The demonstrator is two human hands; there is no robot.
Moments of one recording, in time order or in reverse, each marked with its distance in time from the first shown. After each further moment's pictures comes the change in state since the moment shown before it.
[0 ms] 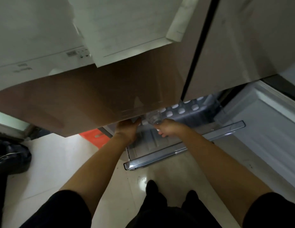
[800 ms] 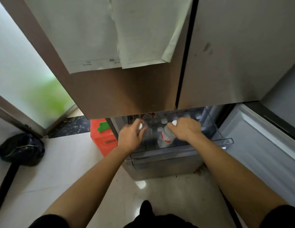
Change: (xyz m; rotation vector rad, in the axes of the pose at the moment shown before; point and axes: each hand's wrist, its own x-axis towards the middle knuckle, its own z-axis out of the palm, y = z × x) left_hand -0.109 0.048 -0.035 -0.416 0.764 -0.031; right_hand -0.104 0.008 -0.052 -0.739 0.619 -0.252
